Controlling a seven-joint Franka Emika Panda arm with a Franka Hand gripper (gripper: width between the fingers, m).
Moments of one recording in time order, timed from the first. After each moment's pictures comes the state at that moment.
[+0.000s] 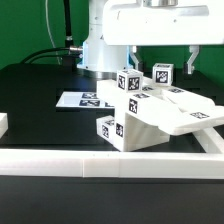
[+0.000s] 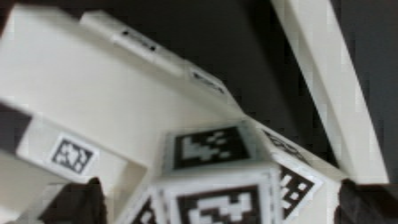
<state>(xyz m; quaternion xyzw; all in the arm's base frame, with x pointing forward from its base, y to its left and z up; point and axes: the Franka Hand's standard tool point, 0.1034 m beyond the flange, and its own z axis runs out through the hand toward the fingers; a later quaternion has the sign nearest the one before) 0.555 0.062 0.120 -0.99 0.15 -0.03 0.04</state>
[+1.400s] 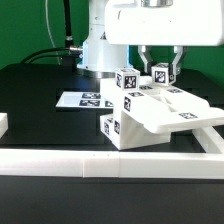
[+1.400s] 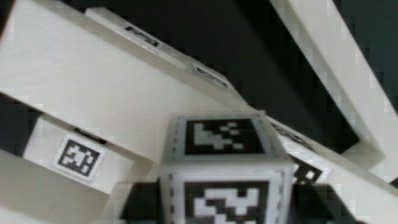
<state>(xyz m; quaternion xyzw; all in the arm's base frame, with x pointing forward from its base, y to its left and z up) 0.554 0.064 0.120 -0.93 0.35 -0.01 0.05</state>
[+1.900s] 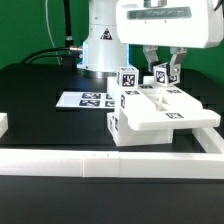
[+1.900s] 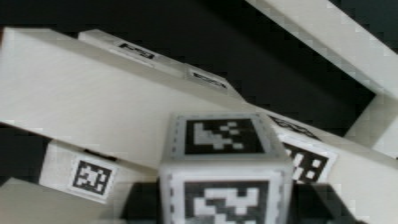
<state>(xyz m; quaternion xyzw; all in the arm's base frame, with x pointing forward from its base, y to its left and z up) 0.554 0.067 0.120 -0.87 0.50 0.00 0.06</state>
